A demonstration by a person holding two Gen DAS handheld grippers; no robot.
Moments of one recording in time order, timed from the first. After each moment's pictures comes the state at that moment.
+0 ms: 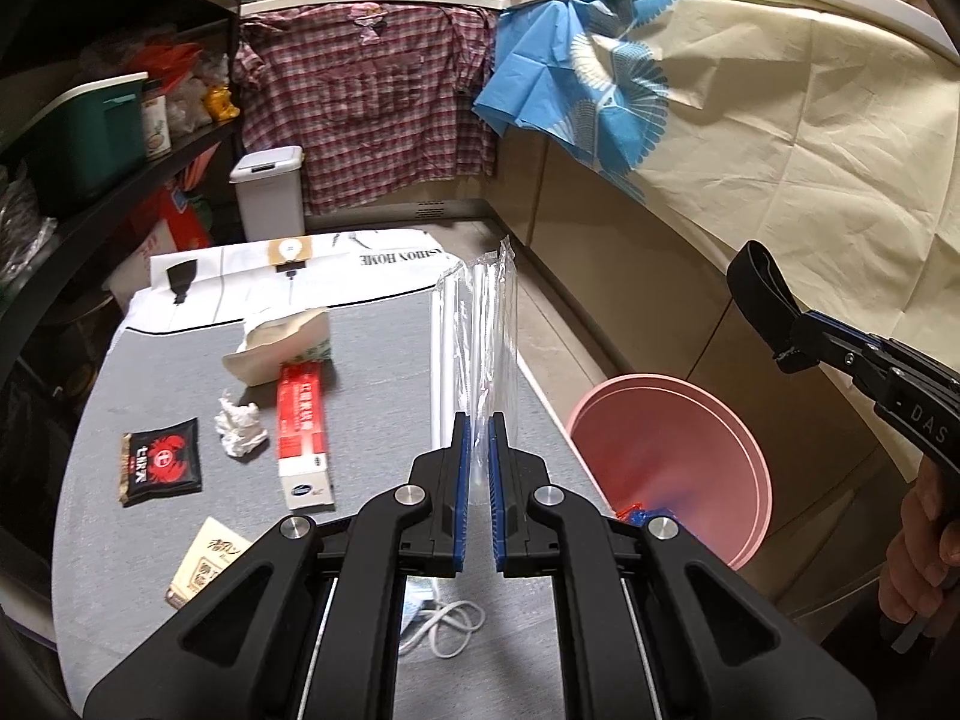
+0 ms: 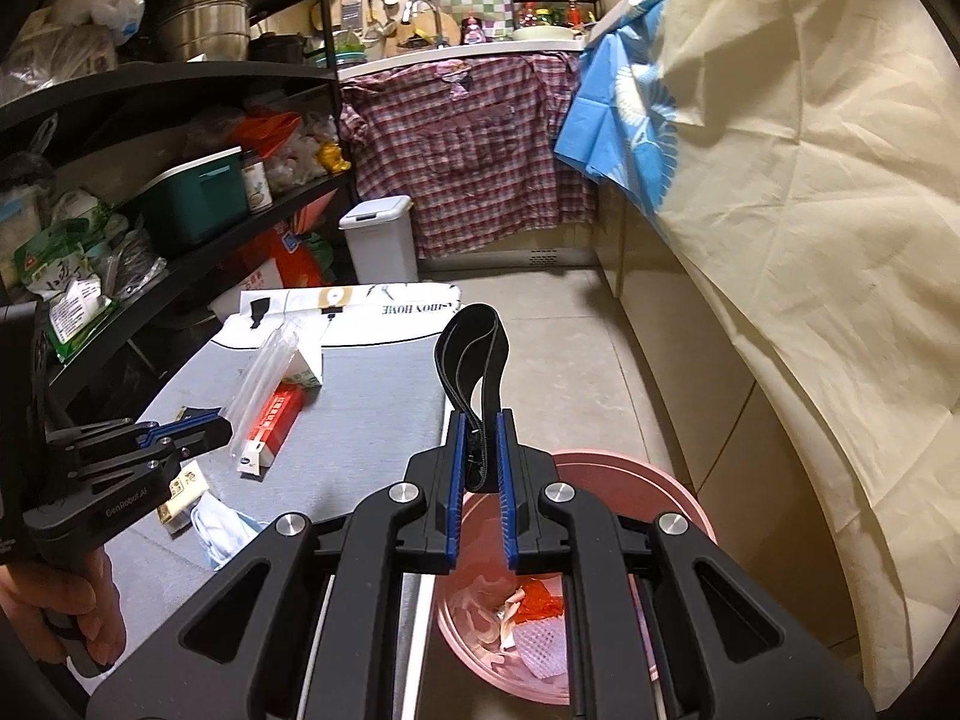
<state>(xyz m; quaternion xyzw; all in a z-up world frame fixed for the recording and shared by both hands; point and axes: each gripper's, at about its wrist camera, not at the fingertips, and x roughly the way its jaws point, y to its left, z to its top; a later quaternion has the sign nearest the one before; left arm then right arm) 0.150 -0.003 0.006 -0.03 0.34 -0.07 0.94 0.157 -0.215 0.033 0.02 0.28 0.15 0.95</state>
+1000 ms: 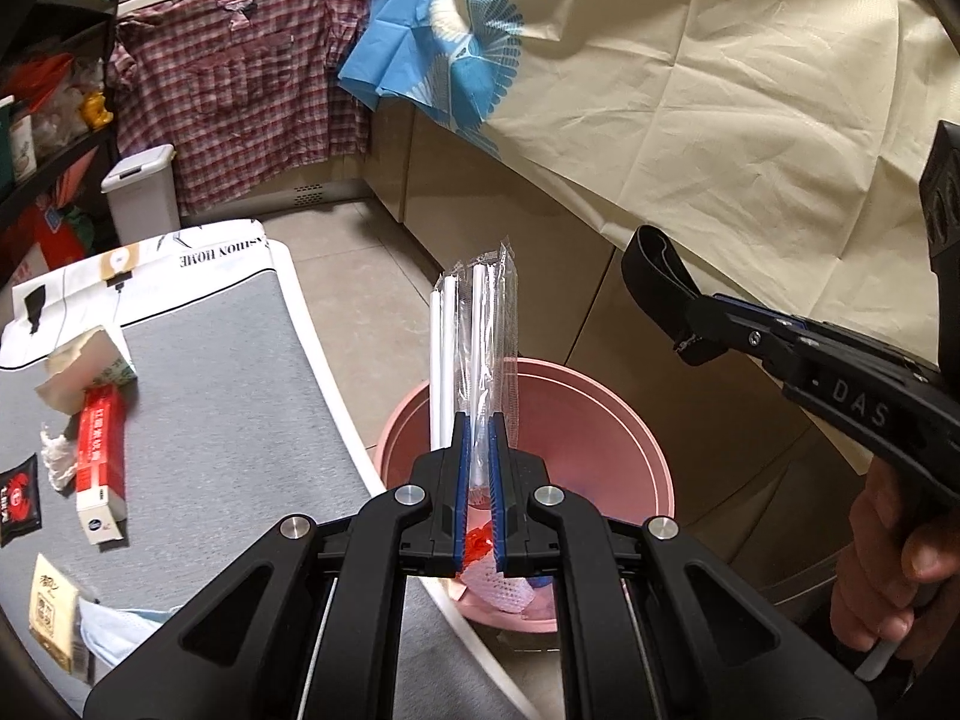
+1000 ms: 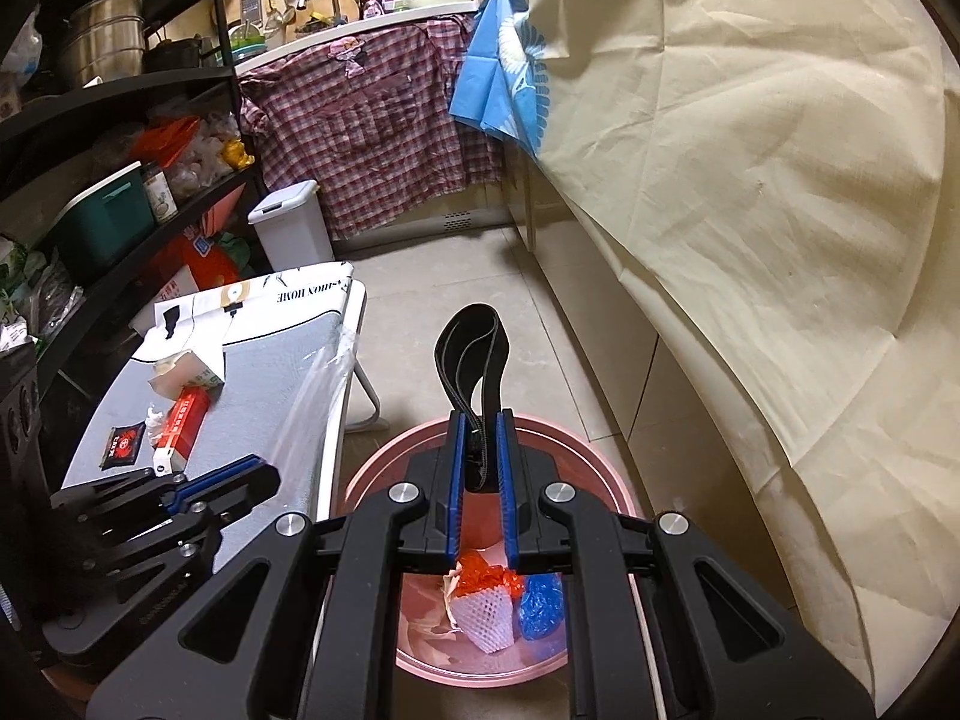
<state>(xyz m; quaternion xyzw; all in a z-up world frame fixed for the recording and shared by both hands) 0.181 -0.112 -0.019 -0.02 0.36 -0.19 0.91 0.180 -0.276 0.011 0.05 0.33 0.06 0.94</state>
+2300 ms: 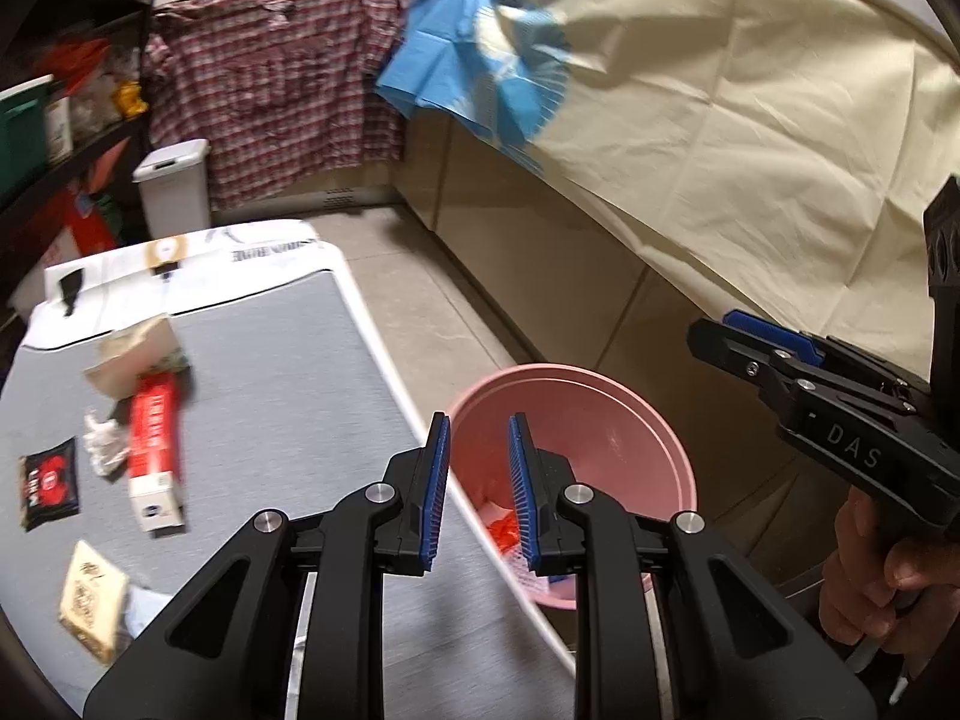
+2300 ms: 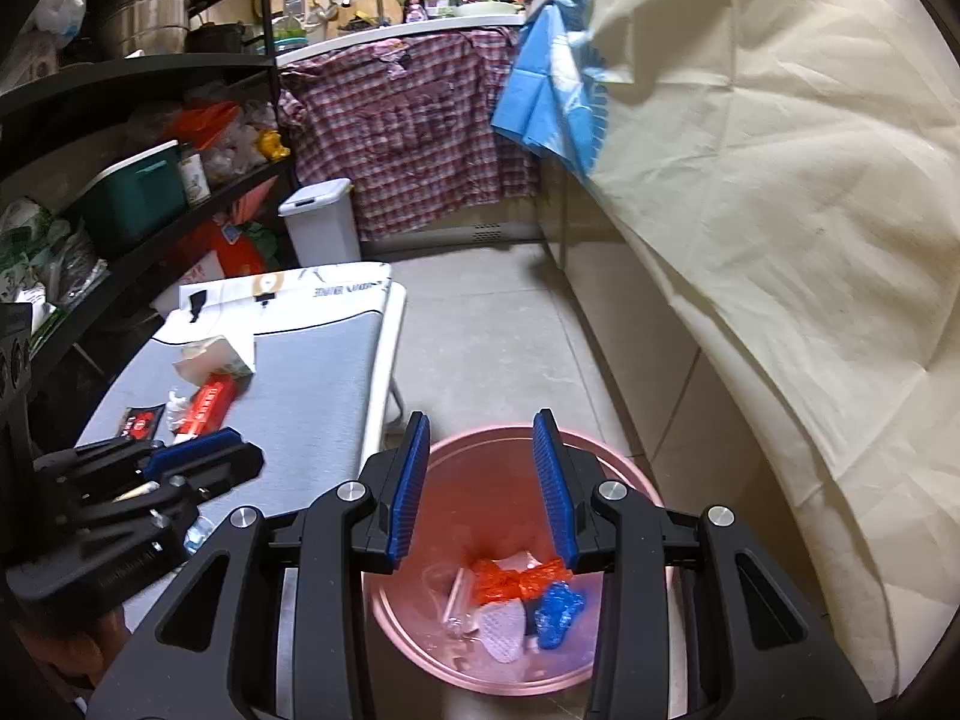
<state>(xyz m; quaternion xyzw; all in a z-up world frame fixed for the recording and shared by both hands) 0.167 -0.055 -0.006 -0.04 0.34 -0.16 0.92 0.173 -0.237 0.016 0.02 0.31 0.09 0.95</state>
